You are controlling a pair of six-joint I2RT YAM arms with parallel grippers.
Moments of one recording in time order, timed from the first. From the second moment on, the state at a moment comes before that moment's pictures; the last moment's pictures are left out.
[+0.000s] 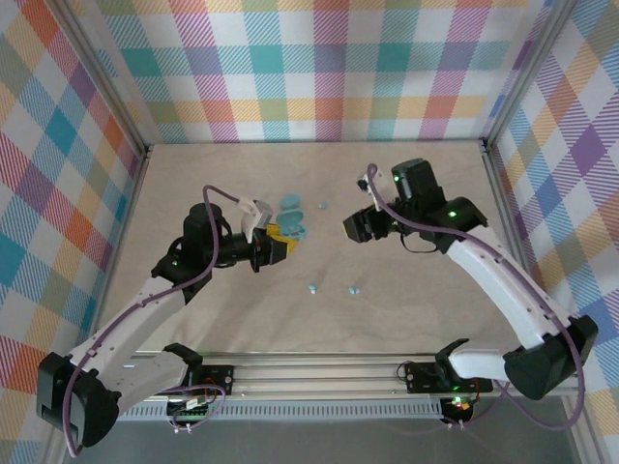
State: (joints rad) left arm -0.46 1.00 0.76 -0.10 0.72 -0.11; right arm 0.53 1.28 1.27 -0.84 -0.30 0.04
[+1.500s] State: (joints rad) left arm -0.45 0.93 0.74 -0.18 0.67 -0.11; right arm 0.78 1.78 1.12 -0.88 0.00 0.08
